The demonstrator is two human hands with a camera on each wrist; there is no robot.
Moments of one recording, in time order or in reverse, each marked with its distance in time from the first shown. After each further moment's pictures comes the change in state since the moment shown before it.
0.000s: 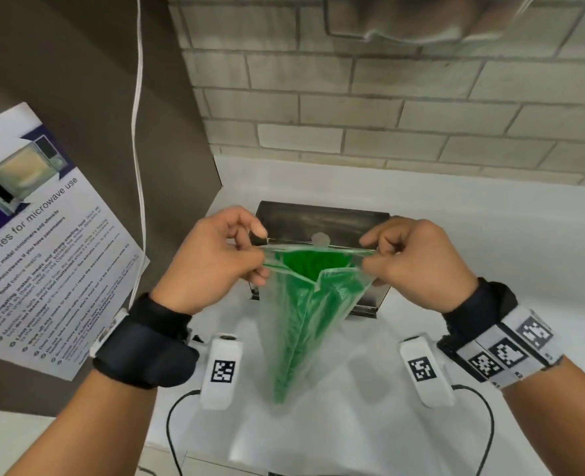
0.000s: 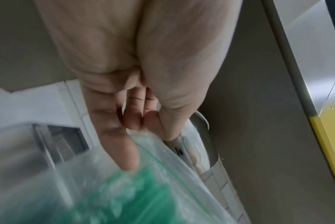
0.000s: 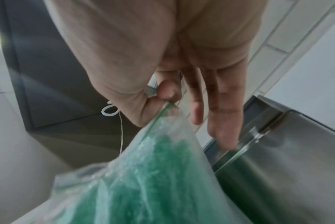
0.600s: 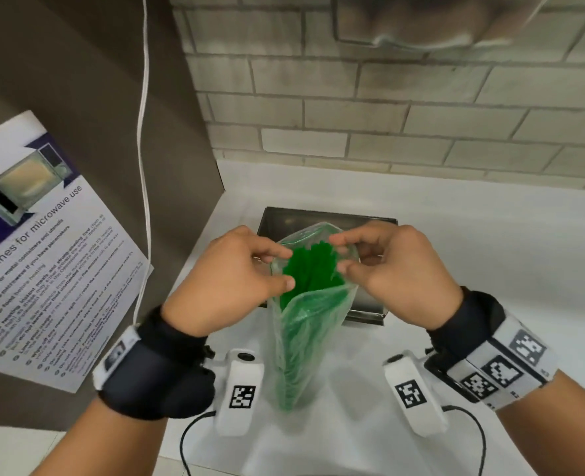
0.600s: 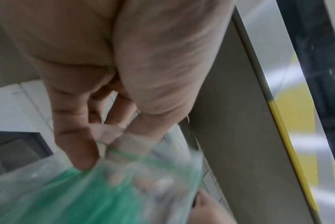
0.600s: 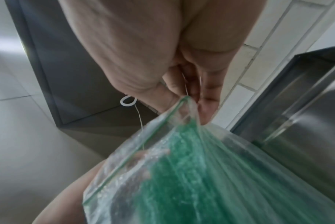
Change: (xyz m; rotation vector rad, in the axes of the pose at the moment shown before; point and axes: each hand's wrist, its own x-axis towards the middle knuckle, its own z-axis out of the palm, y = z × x) left_hand -0.006 0.011 0.006 0.497 -0.042 -0.003; right_hand -0.001 -0.028 0.025 -0.008 -0.068 -0.105
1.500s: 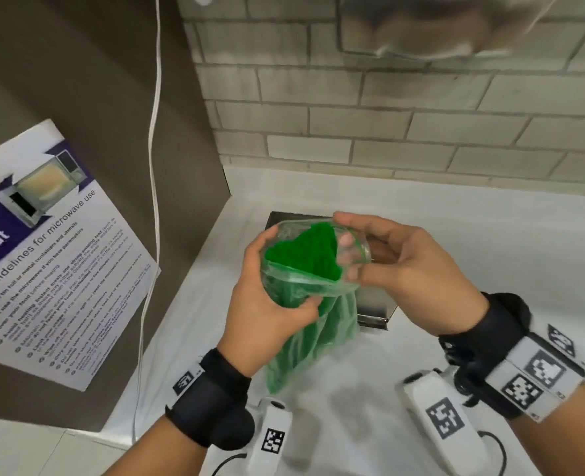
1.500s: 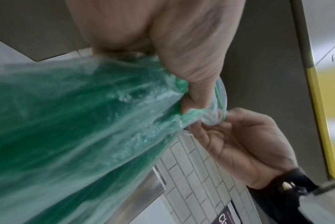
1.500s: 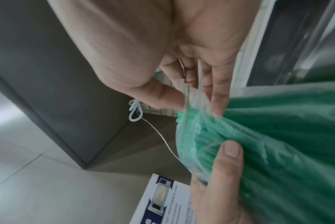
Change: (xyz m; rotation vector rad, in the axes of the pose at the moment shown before) left_hand -0.020 -0.015 0.066 -0.553 0.272 0.142; right_hand -0.009 -0.011 -0.013 0.525 -0.152 0.102
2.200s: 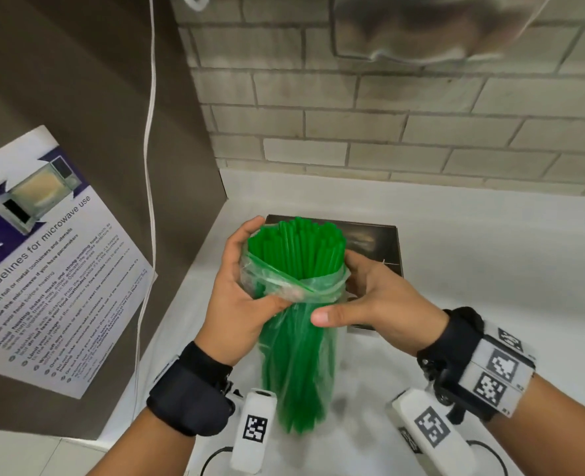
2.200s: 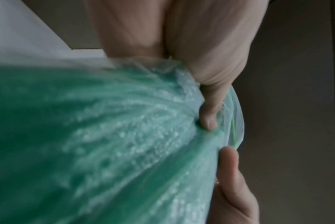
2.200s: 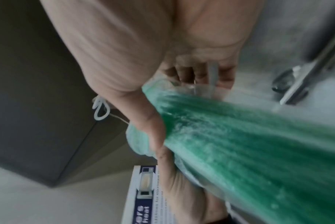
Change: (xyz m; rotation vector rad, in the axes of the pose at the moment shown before) left_hand 0.016 -0.012 -0.017 -0.420 -0.091 0.038; right_hand 0.004 0.036 0.016 0.143 -0.263 0.122
